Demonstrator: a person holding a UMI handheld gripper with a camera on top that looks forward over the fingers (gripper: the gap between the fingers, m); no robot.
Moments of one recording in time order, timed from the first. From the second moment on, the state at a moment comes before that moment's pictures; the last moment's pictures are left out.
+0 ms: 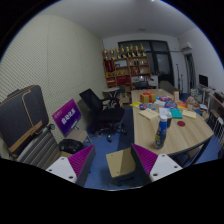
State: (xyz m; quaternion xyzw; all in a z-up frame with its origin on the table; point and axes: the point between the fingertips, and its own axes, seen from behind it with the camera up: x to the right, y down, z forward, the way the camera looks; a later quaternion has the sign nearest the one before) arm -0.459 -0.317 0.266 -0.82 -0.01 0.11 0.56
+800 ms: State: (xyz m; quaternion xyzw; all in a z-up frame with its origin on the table) arm -0.236 -0.096 0.113 -0.79 0.05 -0.03 0.61
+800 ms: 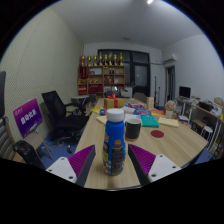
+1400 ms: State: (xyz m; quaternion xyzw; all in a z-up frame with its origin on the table) arm -0.236 0.017 0.058 -0.81 -0.02 0.04 0.59
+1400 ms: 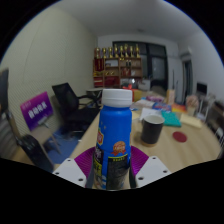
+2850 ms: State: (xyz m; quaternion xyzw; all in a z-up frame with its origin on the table) arm 0.028 0.132 0.320 -0.66 0.01 0.01 0.75
